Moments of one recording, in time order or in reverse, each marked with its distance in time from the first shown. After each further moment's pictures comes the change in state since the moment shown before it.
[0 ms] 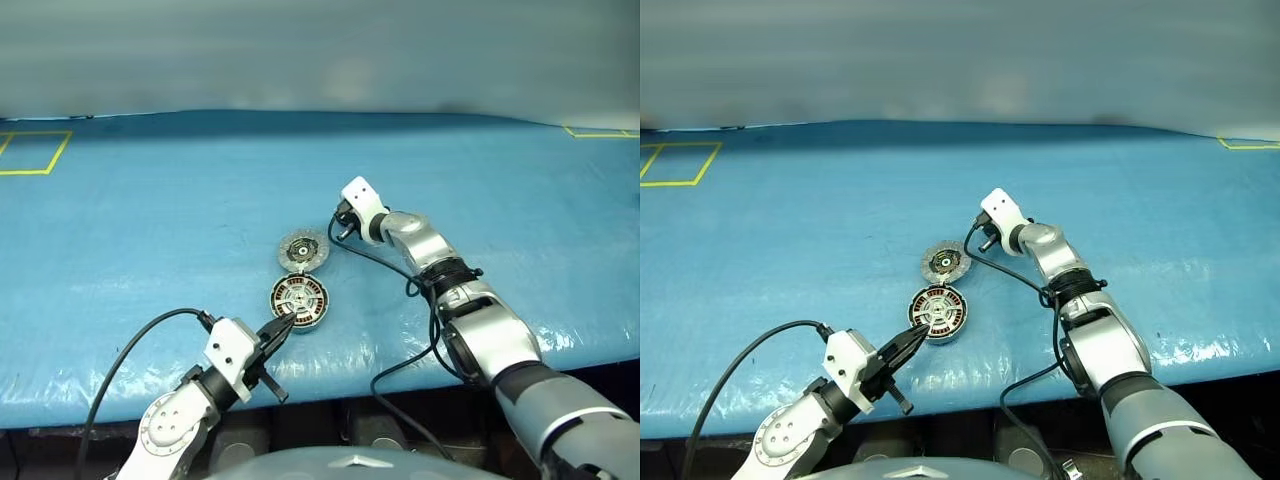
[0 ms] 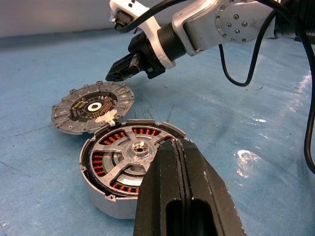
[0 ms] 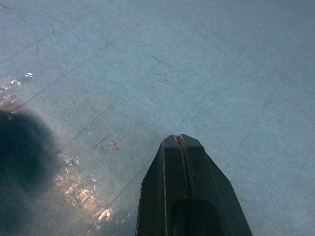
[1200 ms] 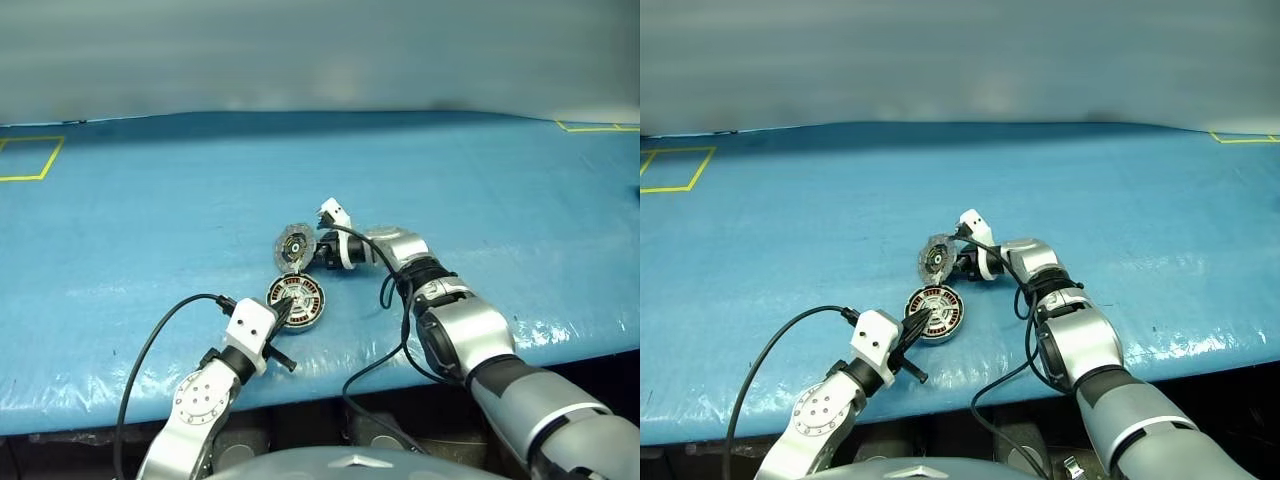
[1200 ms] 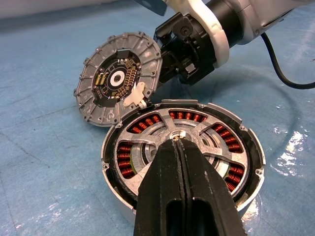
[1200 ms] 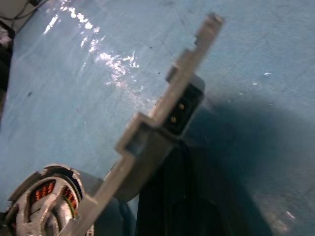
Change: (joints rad) left arm -0.141 -0.093 -0.049 0.124 0.126 0.128 0.178; right arm -0.041 0.149 -0.176 0.128 0.120 0.246 0.534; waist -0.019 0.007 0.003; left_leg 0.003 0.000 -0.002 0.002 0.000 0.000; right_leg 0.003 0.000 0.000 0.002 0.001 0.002
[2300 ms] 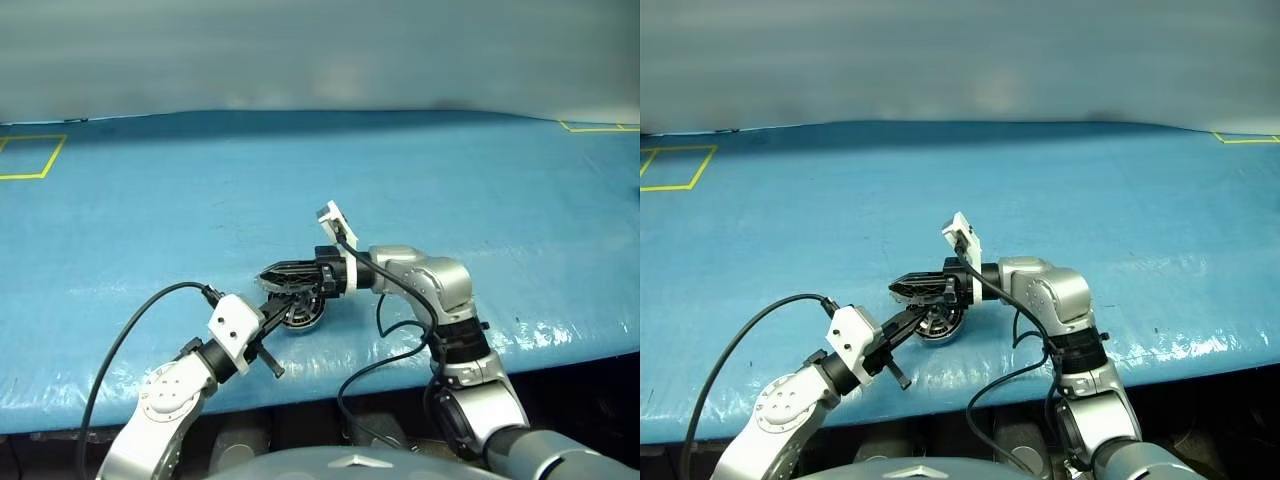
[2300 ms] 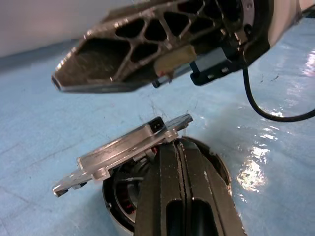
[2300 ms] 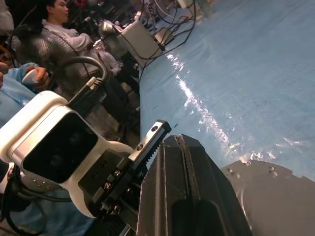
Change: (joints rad) left arm -0.035 0.168 0.085 -0.139 -0.186 -0.007 -0.177; right arm 0.480 -0.050 0.069 -1.255 0.368 0.611 -0.060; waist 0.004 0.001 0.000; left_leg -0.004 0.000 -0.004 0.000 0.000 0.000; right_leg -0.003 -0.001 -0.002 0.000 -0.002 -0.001
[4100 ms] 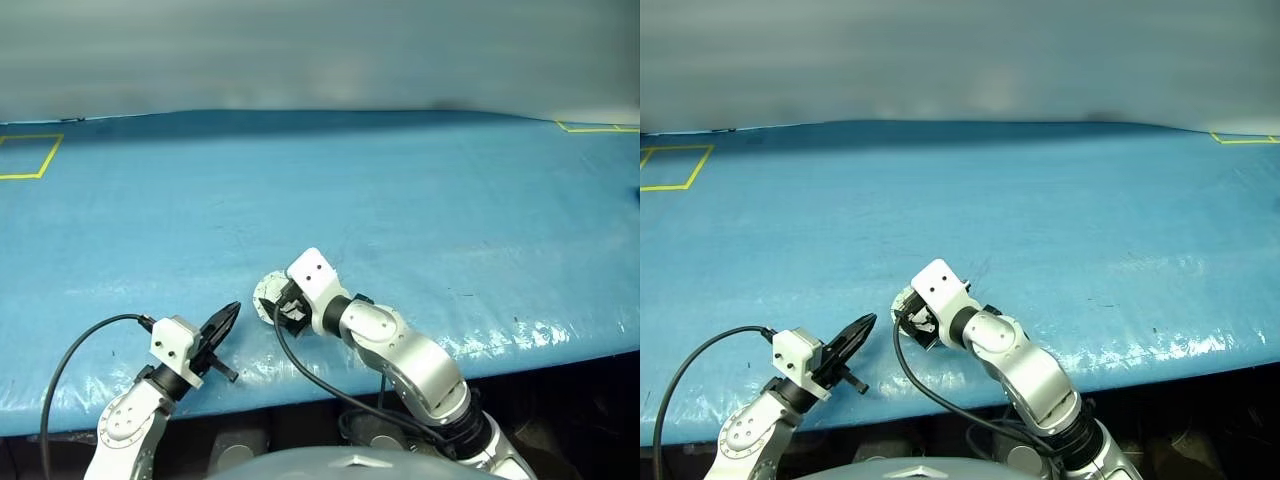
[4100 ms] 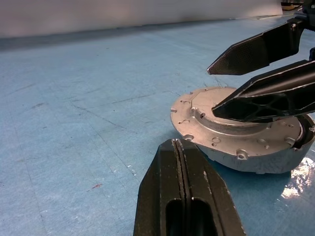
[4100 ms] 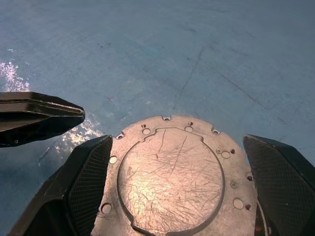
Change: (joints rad) left arm 0.130 -0.075 0.224 0.325 -0.090 -0.370 -0.092; right arm 0.273 0.006 0.421 -0.387 -0.369 -0.067 -0.833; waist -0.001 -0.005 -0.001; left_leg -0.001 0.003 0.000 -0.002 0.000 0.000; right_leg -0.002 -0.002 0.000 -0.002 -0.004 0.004
